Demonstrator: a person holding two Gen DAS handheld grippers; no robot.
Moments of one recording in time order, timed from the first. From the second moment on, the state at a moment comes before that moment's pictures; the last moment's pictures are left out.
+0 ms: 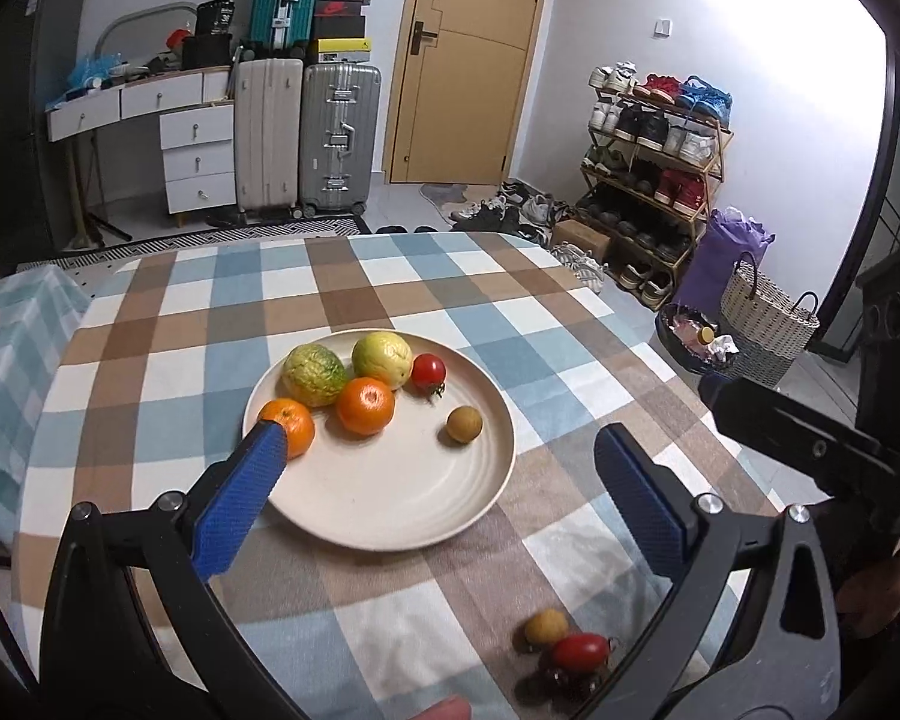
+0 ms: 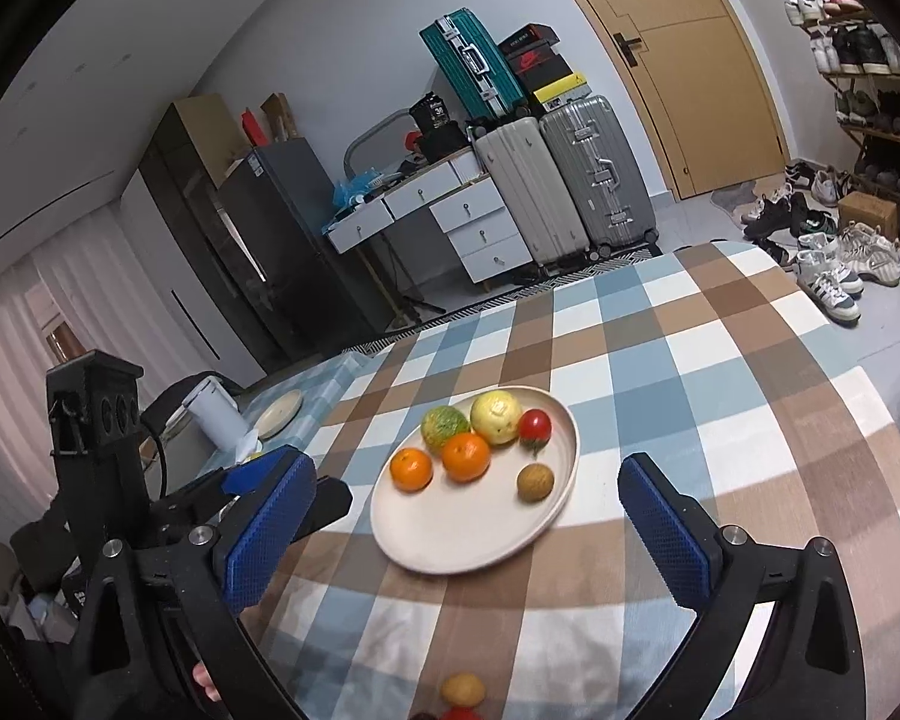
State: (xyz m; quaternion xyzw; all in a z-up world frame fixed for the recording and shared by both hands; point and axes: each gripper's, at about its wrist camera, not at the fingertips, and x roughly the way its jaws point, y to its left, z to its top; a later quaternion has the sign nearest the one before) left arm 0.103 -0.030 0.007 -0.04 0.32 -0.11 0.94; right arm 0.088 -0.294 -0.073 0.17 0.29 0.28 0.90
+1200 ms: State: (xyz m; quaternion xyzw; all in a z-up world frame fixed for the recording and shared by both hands) left arm 0.011 -0.016 -0.090 -0.08 0.41 -0.11 0.90; right arm -0.029 -0.279 -0.159 0.13 0.38 0.28 0.87
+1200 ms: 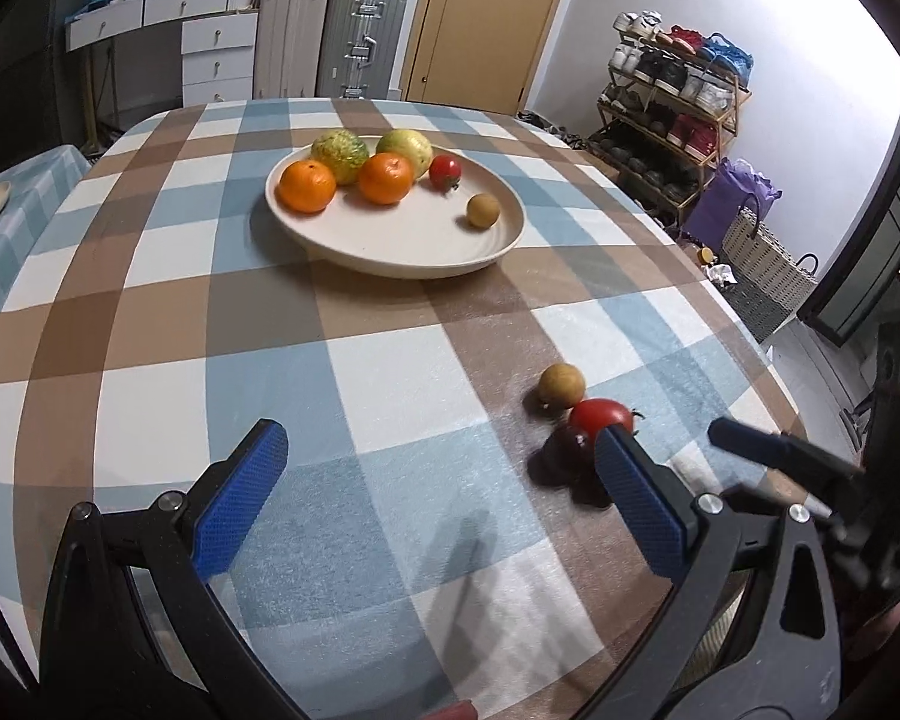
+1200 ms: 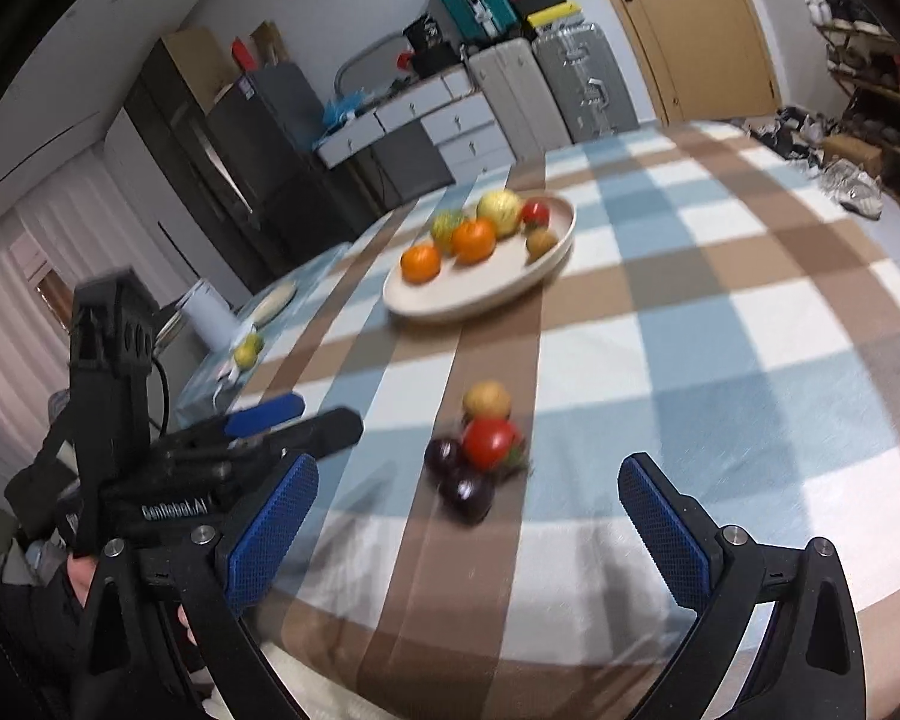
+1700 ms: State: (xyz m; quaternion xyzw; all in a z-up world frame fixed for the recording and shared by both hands) left arm 0.018 -0.003 -0.101 -0.09 0.42 -0.10 0.90; right arm -0.025 -0.256 -0.182 0.11 0.41 0.30 0.85
